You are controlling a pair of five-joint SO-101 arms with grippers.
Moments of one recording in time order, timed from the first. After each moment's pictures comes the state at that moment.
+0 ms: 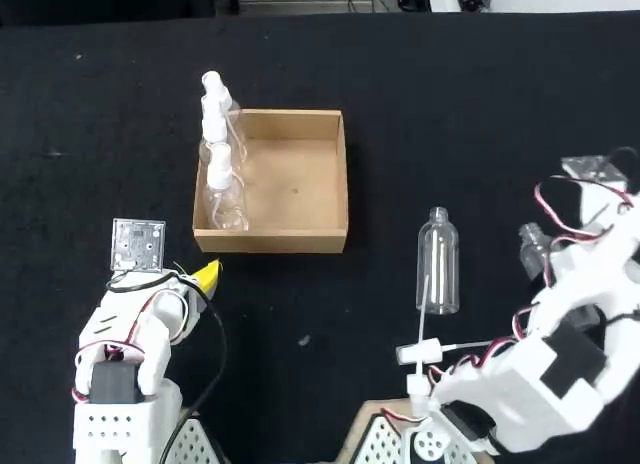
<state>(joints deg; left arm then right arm) -5.6 -104.0 92.4 57.0 -5.3 48.7 5.4 12.9 78.7 52.8</state>
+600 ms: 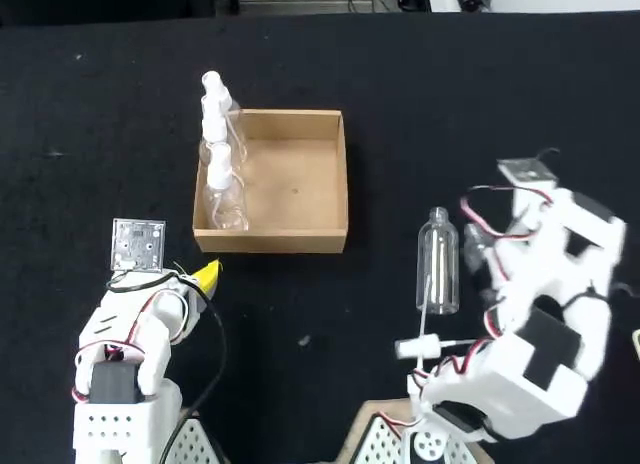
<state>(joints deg) -5.6 -104.0 92.4 57.0 -5.3 33.0 4.7 27.9 69.6 38.8</state>
